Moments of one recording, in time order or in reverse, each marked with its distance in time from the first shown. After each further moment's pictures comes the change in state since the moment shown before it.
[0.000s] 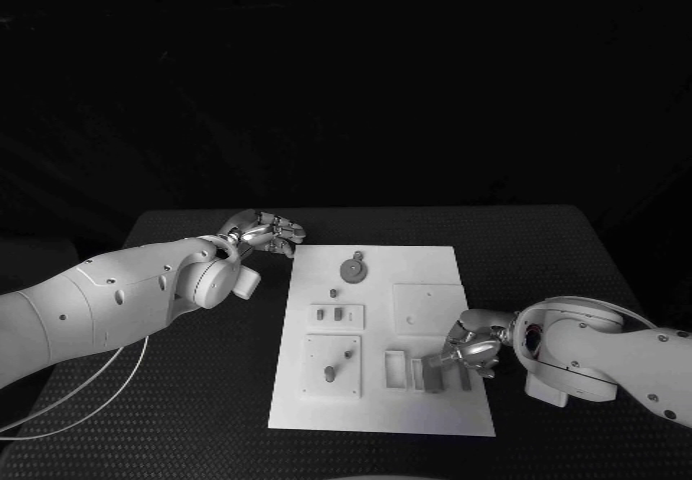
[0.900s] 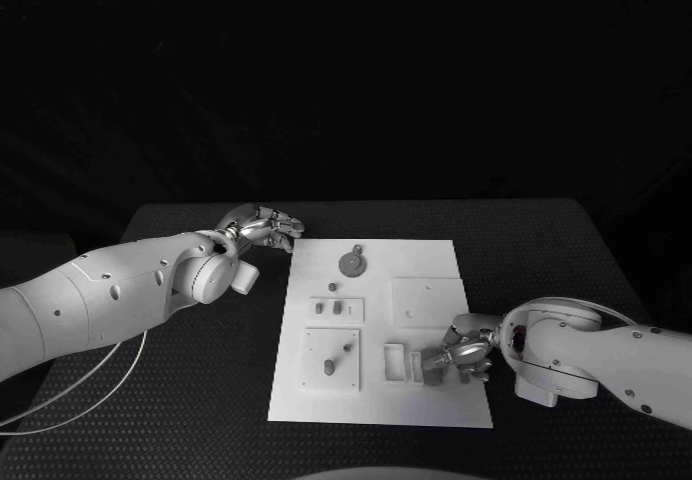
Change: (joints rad) left arm 0.000 -0.006 0.000 0.013 0.001 0.002 -0.001; left_hand -0.008 0.000 -0.003 0.003 0.000 0.000 0.000 0.000 -0.001 0.000 0.000 0.000 0.001 0.000 0.000 0.000 0.002 0.000 0.000 0.000 0.000 -0.001; right arm -0.015 0.050 -0.025 -0.024 0.011 0.002 -0.077; right_hand -0.031 -0.014 0.014 0.021 0.000 0.018 -0.002 -0.019 0.006 -0.010 -0.010 0.001 0.001 0.003 0.003 0.004 -0.015 0.000 -0.004 -0.004 0.012 0.000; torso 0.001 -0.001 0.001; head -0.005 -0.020
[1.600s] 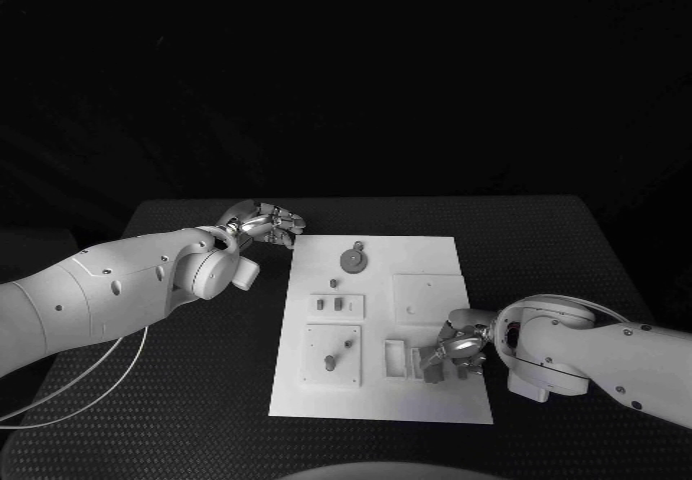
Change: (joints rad) left arm 0.000 -0.002 0.000 0.002 0.000 0.000 0.000; left_hand 0.000 0.000 0.000 0.000 0.000 0.000 0.000 0.000 -0.001 -0.001 -0.004 0.000 0.000 0.000 0.000 -0.004 0.001 0.000 0.000 0.000 0.000 0.000; right arm -0.003 0.023 -0.002 -0.011 -0.007 -0.034 -0.001; right_hand 0.008 0.132 -0.018 -0.239 -0.008 0.021 0.009 -0.033 -0.005 0.007 0.007 0.009 -0.003 -0.011 0.004 0.023 -0.017 0.001 -0.023 -0.001 0.035 0.000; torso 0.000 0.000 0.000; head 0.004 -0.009
